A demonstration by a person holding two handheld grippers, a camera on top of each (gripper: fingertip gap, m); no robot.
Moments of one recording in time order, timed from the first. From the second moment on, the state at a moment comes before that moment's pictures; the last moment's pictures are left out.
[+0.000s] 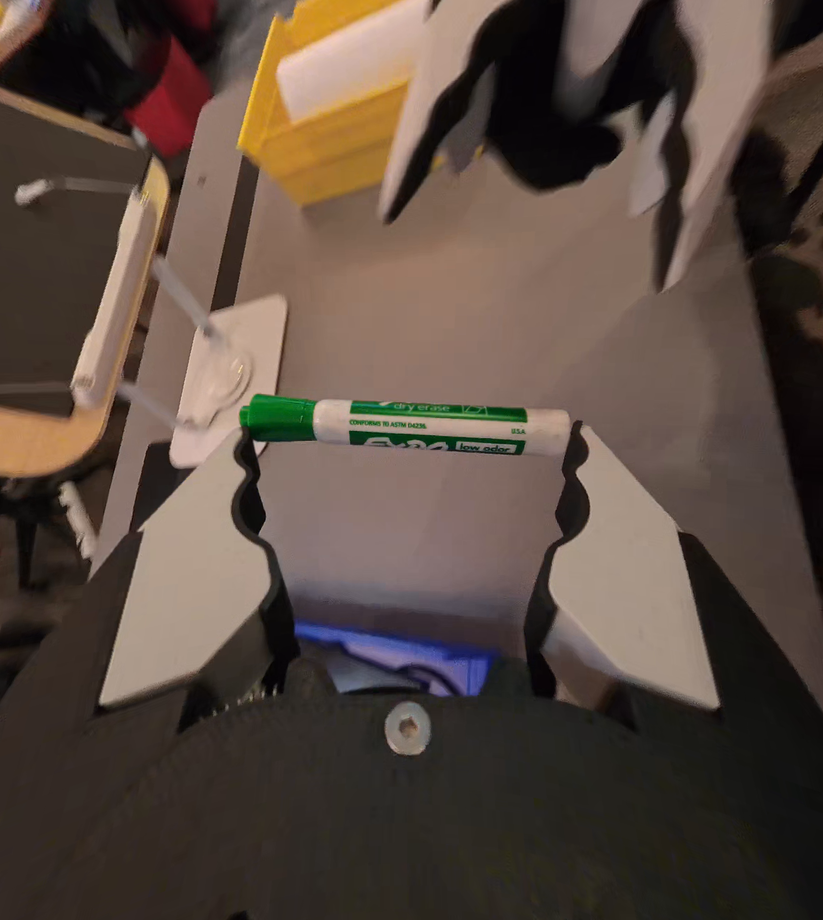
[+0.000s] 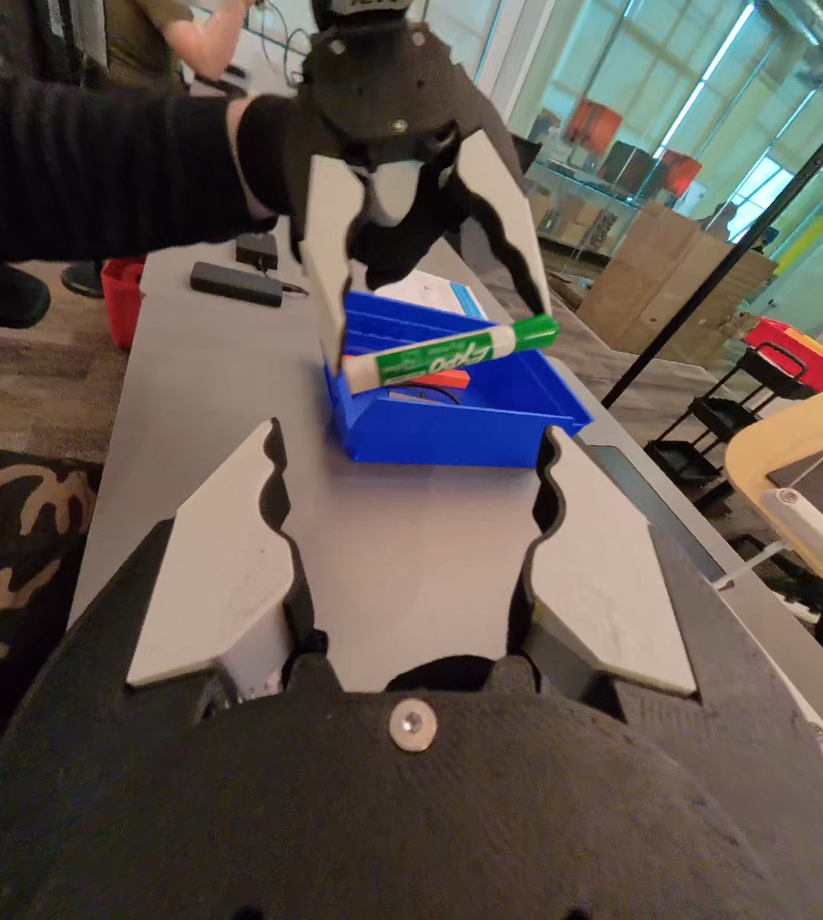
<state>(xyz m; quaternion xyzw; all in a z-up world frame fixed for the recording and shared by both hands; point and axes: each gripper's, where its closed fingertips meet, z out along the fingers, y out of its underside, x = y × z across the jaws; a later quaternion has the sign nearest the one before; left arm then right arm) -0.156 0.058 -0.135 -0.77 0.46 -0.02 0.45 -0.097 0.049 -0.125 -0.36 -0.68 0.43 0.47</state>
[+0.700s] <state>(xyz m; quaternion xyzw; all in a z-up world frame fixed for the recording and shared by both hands) -0.050 0.049 -0.144 -0.69 0.55 -0.13 0.45 -0.065 0.041 -0.138 -0.35 -0.67 0.43 0.49</state>
